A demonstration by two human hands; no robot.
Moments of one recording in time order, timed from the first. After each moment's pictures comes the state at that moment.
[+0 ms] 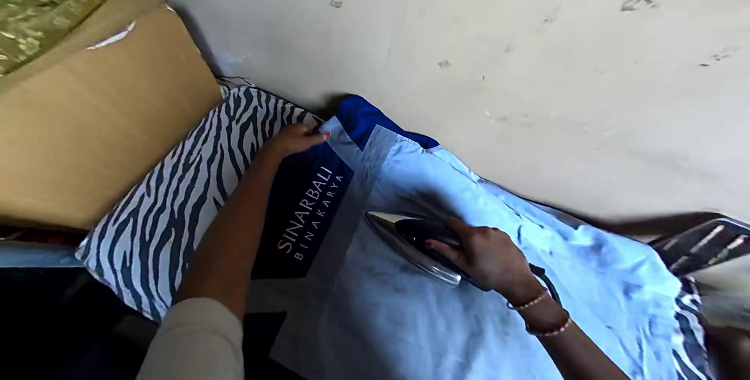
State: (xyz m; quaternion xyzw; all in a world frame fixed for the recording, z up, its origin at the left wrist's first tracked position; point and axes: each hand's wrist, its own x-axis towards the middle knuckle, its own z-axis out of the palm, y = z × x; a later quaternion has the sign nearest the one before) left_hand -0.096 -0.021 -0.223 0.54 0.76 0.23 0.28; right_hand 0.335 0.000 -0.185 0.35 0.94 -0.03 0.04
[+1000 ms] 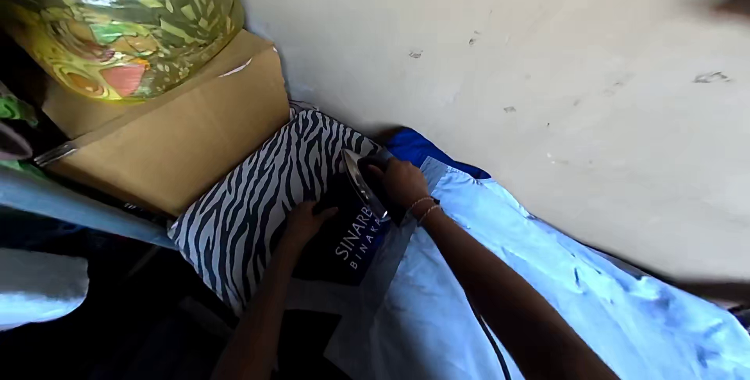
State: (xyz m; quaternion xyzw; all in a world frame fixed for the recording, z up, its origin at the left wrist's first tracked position) left_hand -0.057 -0.195 -0.246 0.30 0.83 0.35 0.32; right_hand 0.064 -0.009 -0.163 0.44 0.88 -0.18 0.04
